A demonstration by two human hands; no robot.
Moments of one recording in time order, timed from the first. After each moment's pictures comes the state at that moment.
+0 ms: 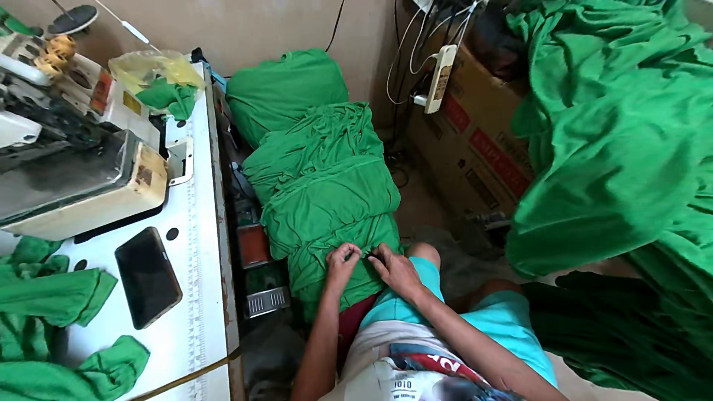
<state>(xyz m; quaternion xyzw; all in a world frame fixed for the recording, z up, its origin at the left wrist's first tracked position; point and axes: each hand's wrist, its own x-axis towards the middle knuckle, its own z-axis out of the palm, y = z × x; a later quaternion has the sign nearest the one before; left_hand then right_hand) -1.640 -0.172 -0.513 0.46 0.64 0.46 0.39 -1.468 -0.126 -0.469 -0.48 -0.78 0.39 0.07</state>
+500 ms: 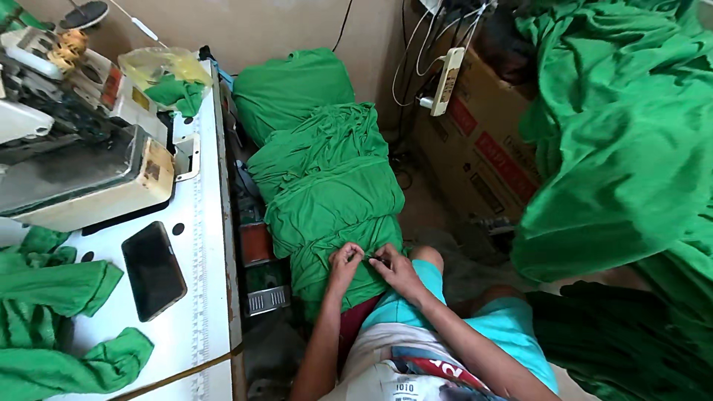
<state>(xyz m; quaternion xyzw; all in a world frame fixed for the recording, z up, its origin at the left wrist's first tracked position) -1.640 -0.173 -0.513 0.46 0.64 0.47 0.40 -1.467 -0.123 -0.484 -0.47 -0.73 0.47 0.14</state>
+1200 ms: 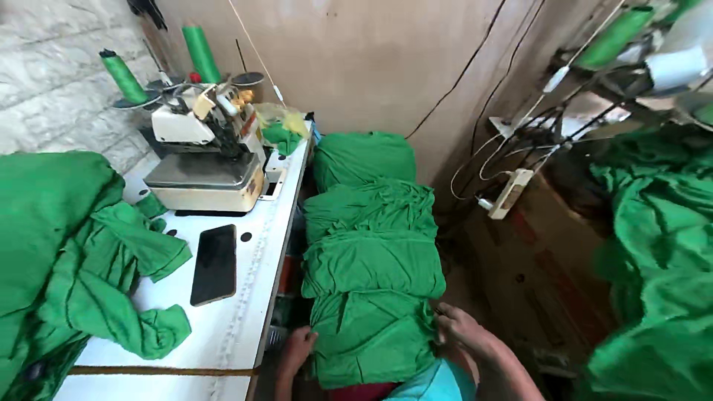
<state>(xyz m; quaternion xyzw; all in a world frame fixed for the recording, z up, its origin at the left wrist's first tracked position) -1.731 -0.287 -0.489 0.26 0.83 0.28 0.40 -1.442 -0.015 -0.439 -0.46 -0.72 0.52 -0.05</state>
